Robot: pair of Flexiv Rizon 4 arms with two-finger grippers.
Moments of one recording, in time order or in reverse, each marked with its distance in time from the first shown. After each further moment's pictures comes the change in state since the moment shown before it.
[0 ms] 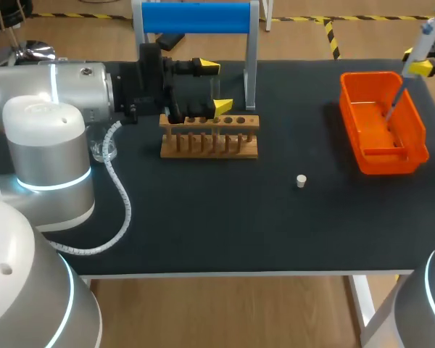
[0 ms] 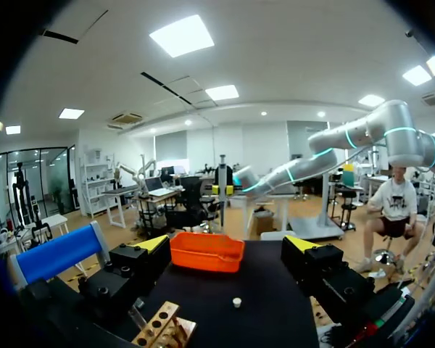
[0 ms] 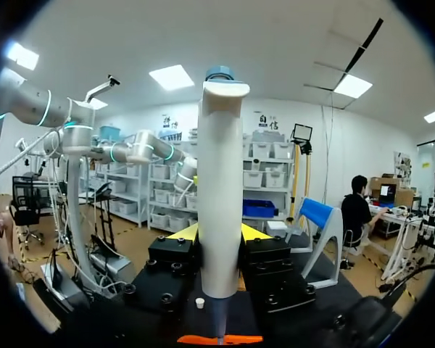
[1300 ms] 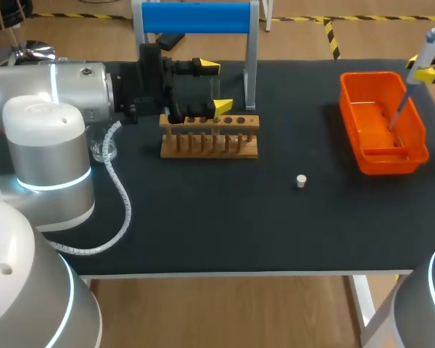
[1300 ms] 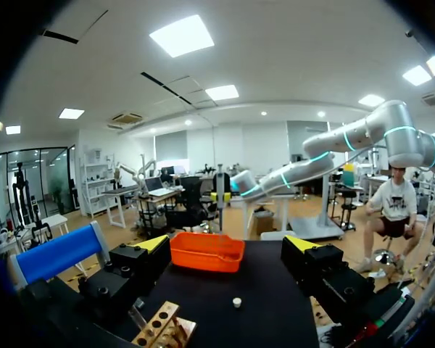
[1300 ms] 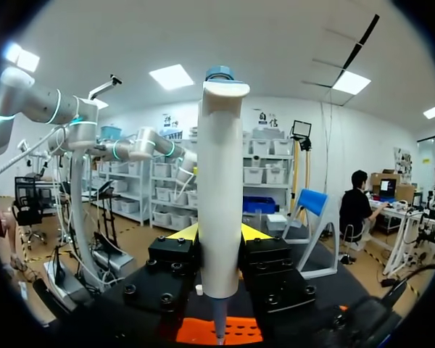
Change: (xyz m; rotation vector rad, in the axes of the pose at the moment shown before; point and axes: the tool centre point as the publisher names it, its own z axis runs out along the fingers) left arm 0.000 0.000 0.000 0.000 0.000 0.000; right arm -0.007 -0.028 -0.025 0.007 0.007 0.022
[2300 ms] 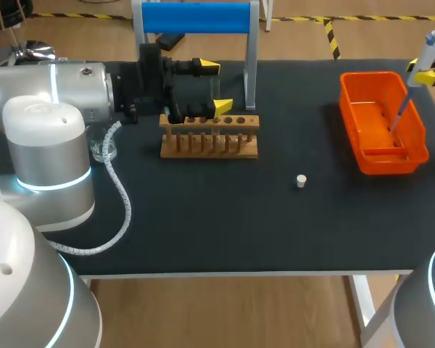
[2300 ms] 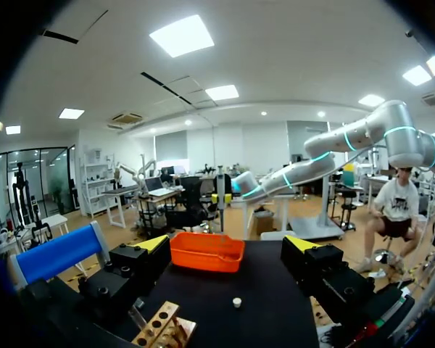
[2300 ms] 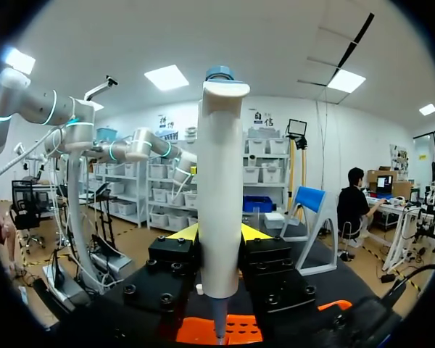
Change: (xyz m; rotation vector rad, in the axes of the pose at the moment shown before) left arm 0.000 0.000 0.000 0.000 0.000 0.000; right arm 0.003 -0.004 -0.001 -0.003 -0.023 0.015
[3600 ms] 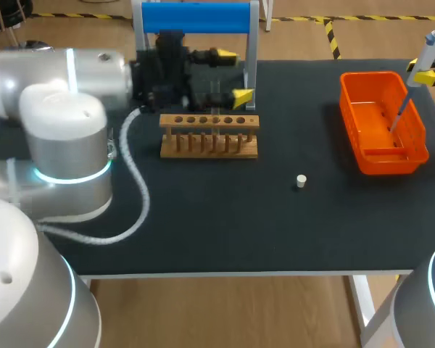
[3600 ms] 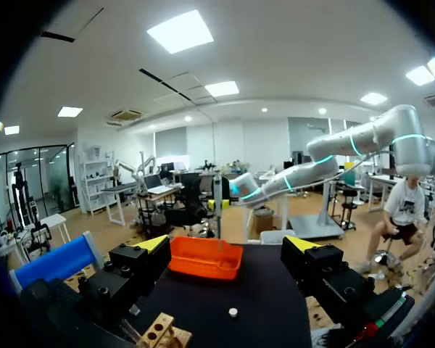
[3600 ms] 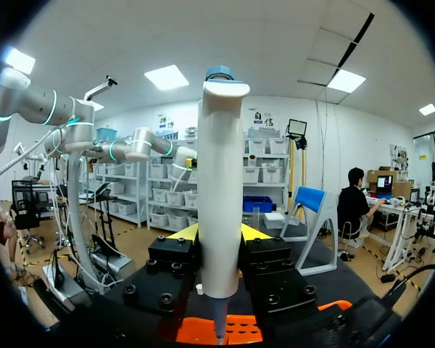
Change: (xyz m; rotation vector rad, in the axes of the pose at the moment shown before) left arm 0.011 -0.033 0.038 -0.038 0.000 -0.014; right arm 0.000 0.000 0.000 0.000 0.000 0.000
